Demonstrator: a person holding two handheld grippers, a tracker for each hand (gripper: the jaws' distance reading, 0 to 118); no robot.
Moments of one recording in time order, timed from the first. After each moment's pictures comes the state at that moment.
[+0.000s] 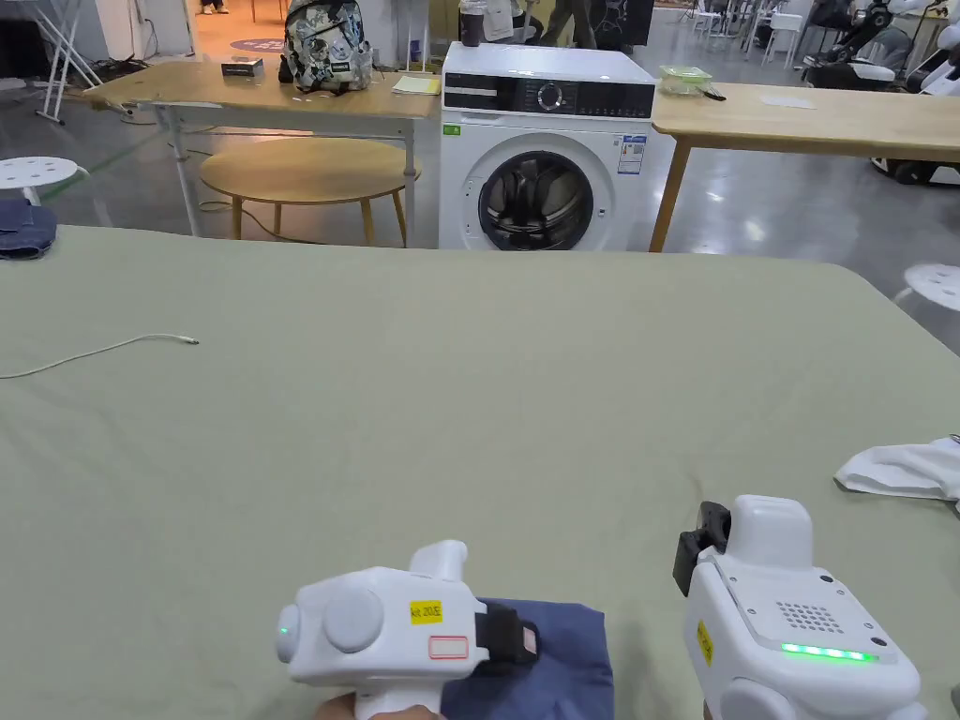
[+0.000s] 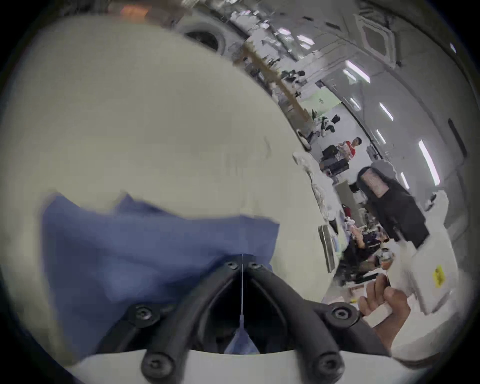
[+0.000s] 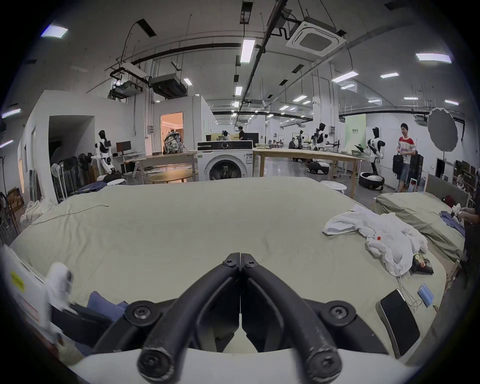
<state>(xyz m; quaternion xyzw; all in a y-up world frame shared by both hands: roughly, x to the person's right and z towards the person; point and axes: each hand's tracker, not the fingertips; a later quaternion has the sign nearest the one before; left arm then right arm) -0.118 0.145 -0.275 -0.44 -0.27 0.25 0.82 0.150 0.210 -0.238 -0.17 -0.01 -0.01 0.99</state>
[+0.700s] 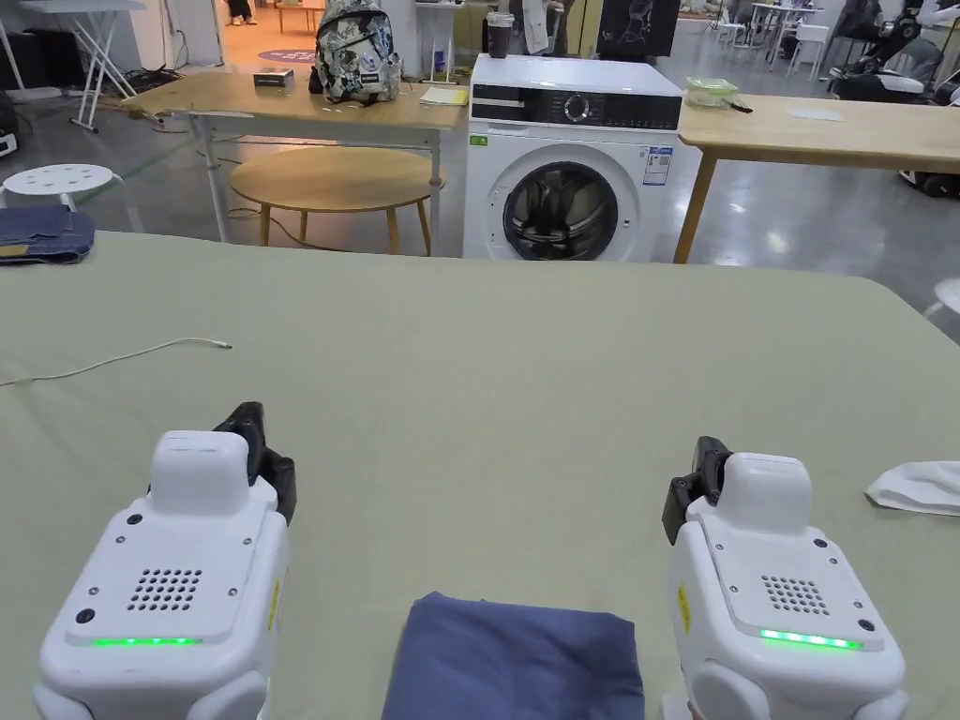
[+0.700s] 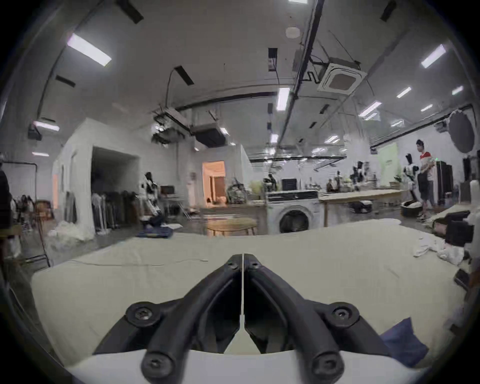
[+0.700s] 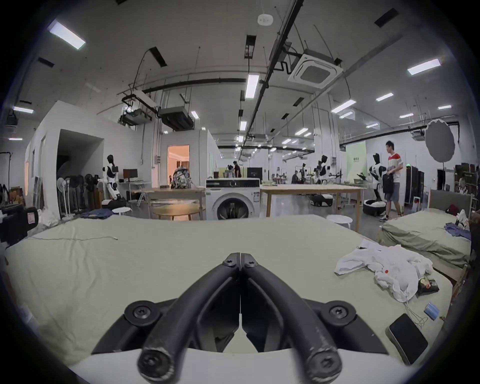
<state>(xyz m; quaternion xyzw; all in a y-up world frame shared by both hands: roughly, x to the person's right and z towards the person) -0.209 0.239 -0.189 0.00 0.11 -0.04 0.99 0.112 0.234 -0.239 -0.05 0.00 -0.01 1.00</state>
